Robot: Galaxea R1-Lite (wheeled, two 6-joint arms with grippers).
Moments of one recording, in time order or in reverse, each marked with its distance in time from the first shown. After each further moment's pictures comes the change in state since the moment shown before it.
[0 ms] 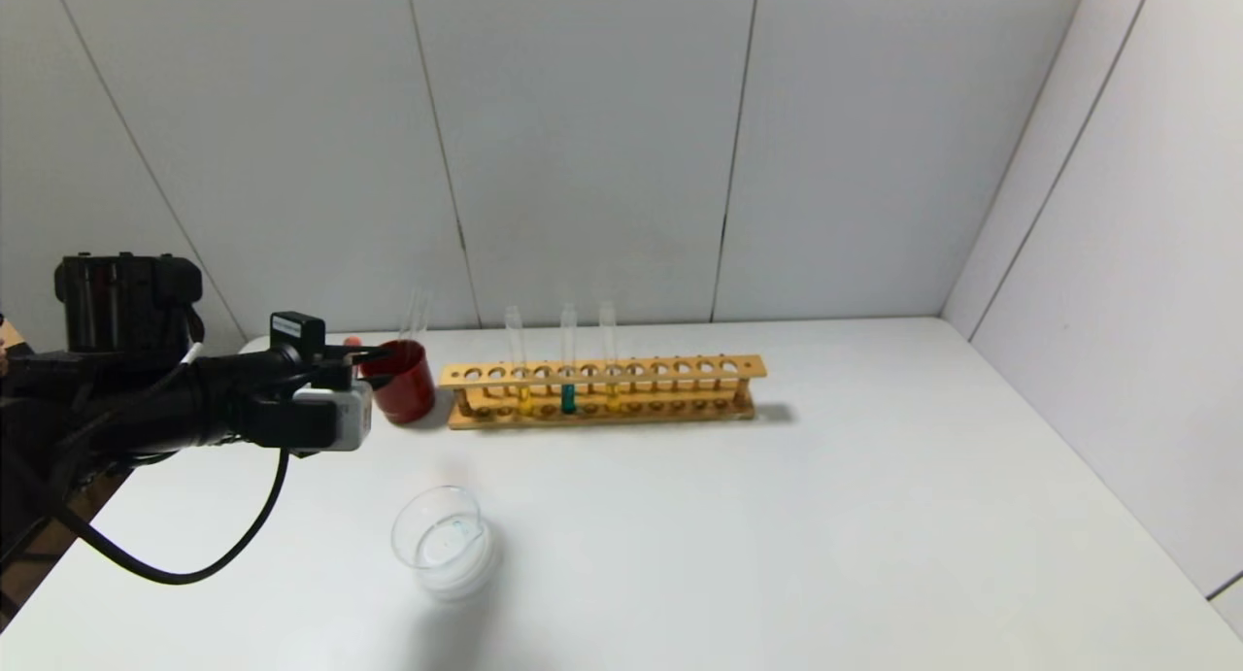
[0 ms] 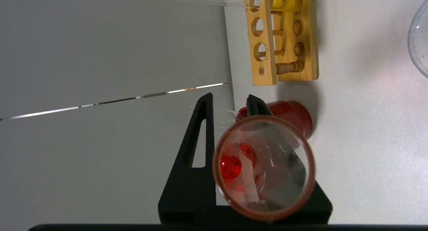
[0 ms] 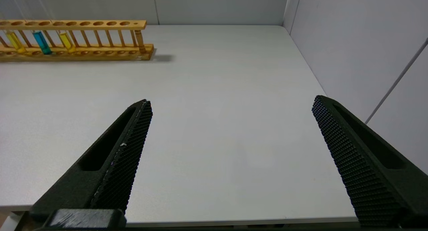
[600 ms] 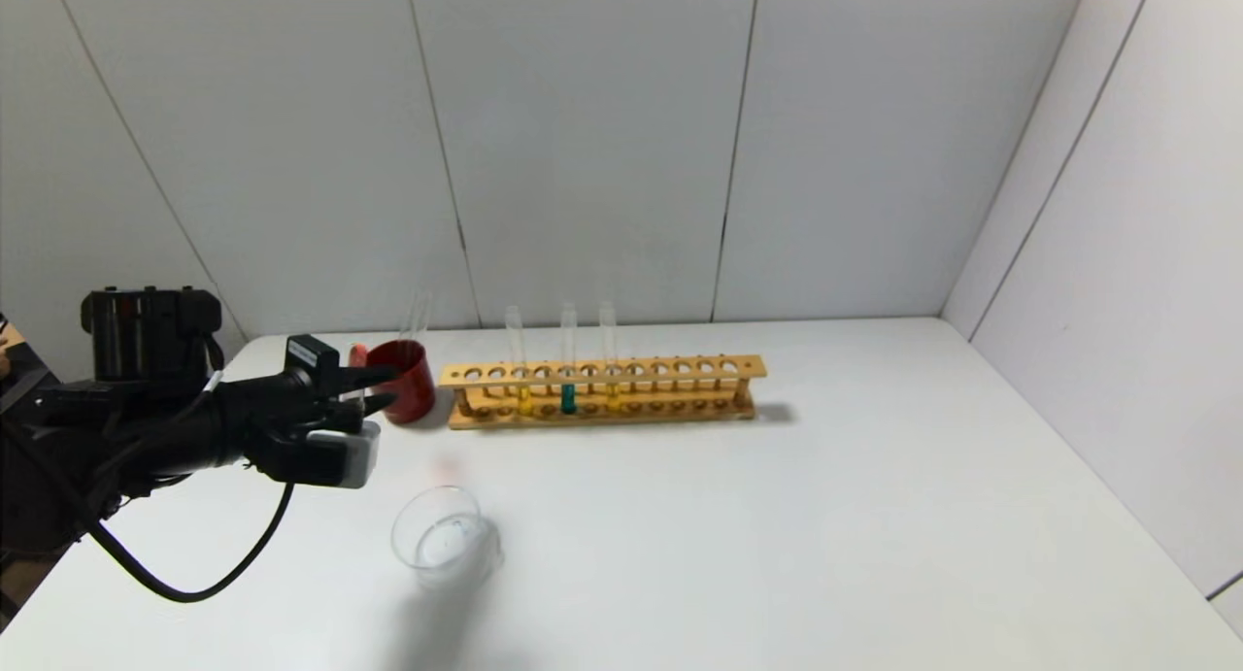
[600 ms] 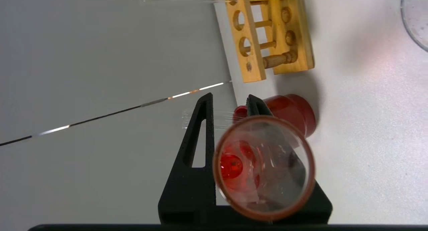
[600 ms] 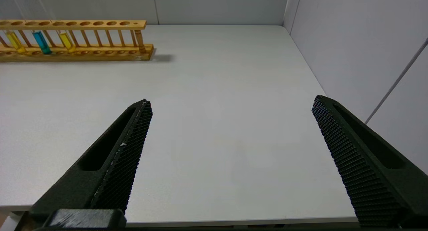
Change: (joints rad) left arm 0.013 0.069 0.060 -0.103 -0.009 0.151; right arm 0.000 0.000 0.000 0.000 0.000 0.000
